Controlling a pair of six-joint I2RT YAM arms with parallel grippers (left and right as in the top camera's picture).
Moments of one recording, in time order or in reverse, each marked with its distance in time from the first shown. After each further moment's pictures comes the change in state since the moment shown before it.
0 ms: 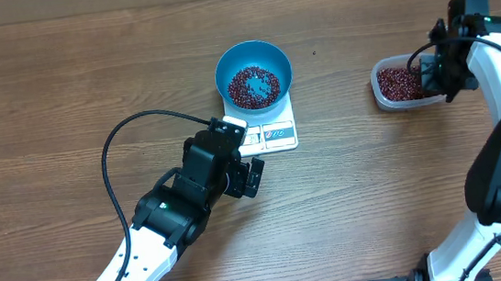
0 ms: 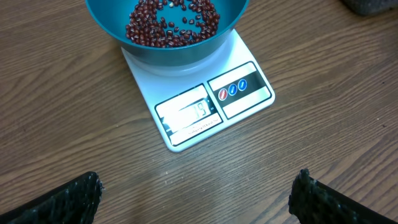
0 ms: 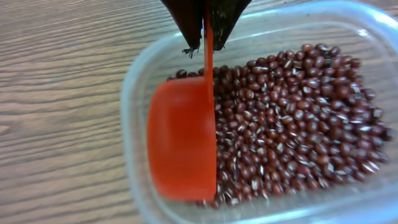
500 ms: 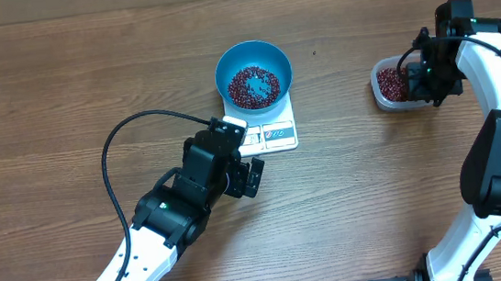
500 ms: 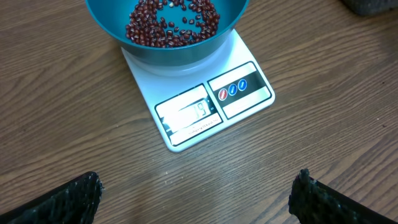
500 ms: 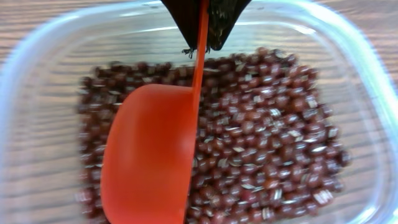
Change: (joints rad) left arm 0.000 0.000 0.000 0.000 0.000 0.000; right arm 0.029 0.045 -0.002 -0.035 -0.133 -0.023
